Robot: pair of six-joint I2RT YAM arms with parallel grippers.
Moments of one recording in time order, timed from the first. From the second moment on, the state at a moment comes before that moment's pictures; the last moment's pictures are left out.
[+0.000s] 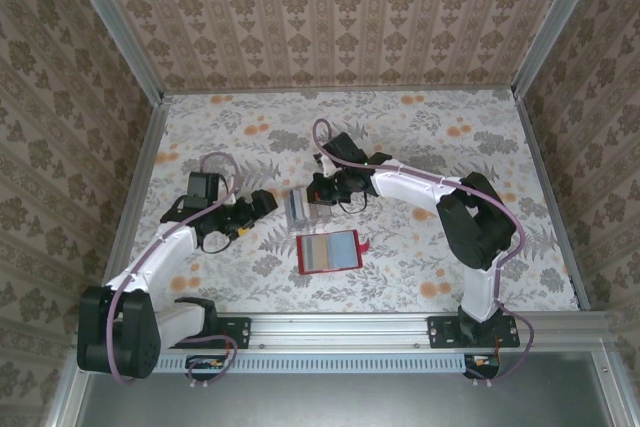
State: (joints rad) left arm -0.20 1.13 0.60 -0.41 0.58 -0.64; right arm 0.67 1.90 1.34 -0.39 -0.42 0.66
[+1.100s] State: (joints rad) left arm -0.23 1.16 0.60 -0.39 0.58 -0.64; right arm 0.72 1.93 1.44 -0.58 -0.14 0.60
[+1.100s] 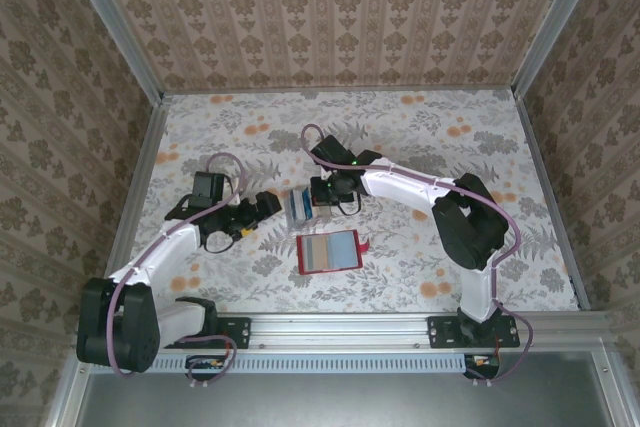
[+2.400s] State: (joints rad) left arm -0.29 1.16 0.60 -0.36 0.58 -0.64; right arm 0.71 1.90 1.39 -0.54 -0.19 0.64
